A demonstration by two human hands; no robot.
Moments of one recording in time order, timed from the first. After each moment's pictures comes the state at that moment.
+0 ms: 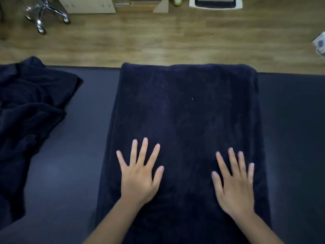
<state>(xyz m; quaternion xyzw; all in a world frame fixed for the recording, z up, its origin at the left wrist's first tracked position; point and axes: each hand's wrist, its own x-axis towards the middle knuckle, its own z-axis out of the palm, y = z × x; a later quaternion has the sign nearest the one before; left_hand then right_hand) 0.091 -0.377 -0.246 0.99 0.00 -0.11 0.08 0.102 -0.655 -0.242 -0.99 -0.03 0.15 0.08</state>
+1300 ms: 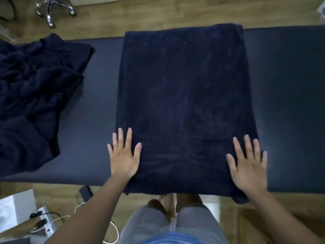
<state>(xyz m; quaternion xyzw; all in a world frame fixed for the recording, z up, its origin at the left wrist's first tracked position) -0.036 -0.334 -0.238 0.96 0.18 -0.19 0.13 -0.031 -0.718 -0.243 -0.98 0.05 0.17 0.06</state>
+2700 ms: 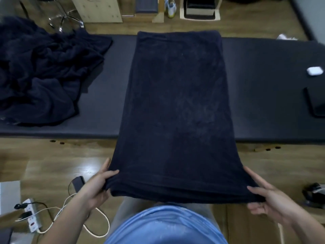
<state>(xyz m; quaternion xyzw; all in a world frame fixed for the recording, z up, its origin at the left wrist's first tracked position) -0.287 -0.283 -0.137 0.44 0.42 -0.25 0.75 -0.272 -0.772 -0.115 -0.58 0.36 0.38 0.63</state>
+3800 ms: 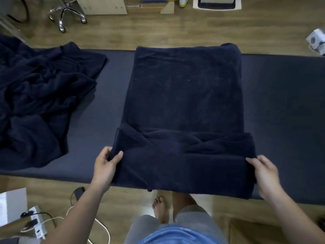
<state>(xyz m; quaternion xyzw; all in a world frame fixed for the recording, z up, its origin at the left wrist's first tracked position) -0.062 -0.294 -0.174 0.72 0.40 -0.07 0.56 -0.005 -0.739 -0.171 -0.72 0.39 0.18 0.55</state>
